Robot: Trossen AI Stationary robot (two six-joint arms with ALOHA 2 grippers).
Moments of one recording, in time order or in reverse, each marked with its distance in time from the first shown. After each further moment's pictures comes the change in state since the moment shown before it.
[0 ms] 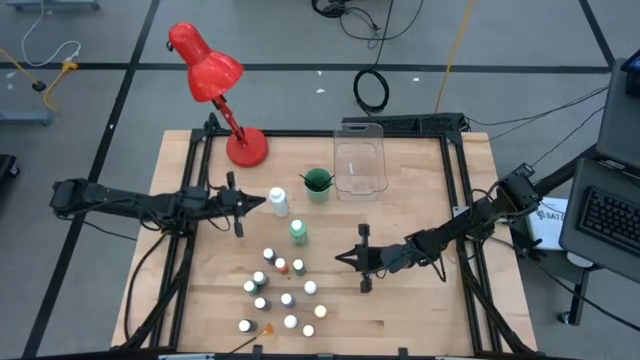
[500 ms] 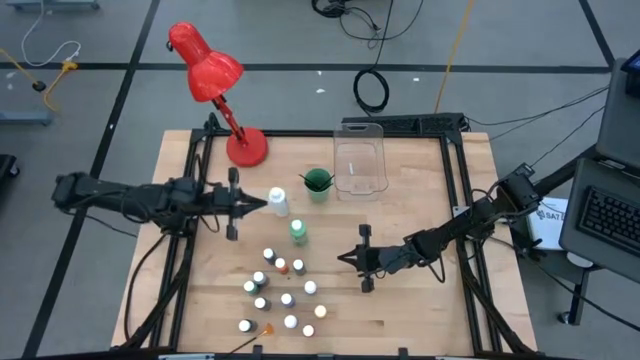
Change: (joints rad) left arm -0.072 0.024 0.255 -0.160 0.096 0.044; right arm 0.001 0.000 0.000 -0.093 0.000 0.029
